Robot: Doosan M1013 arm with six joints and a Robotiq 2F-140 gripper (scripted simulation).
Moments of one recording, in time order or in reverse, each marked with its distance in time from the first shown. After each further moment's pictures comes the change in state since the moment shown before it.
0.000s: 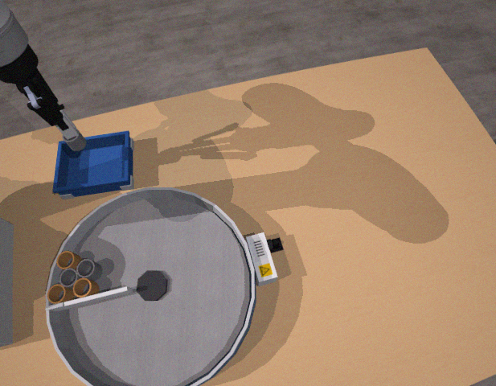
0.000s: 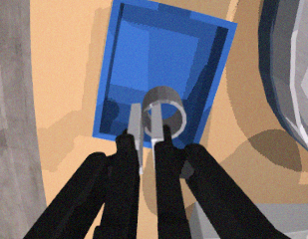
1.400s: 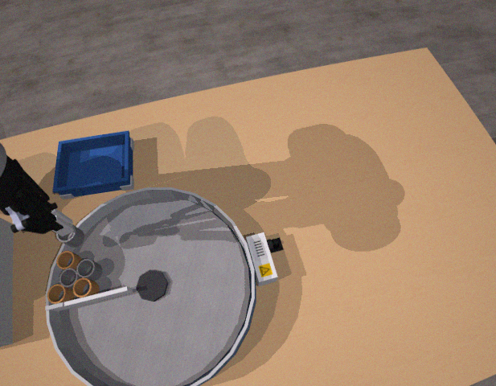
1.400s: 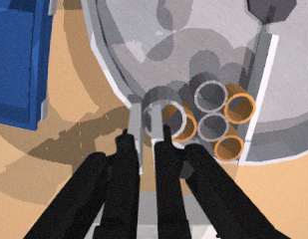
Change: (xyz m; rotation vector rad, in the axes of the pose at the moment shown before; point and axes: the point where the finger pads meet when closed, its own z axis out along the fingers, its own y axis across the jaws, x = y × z) arm -0.061 0.222 -0.001 0.001 0.000 -0.001
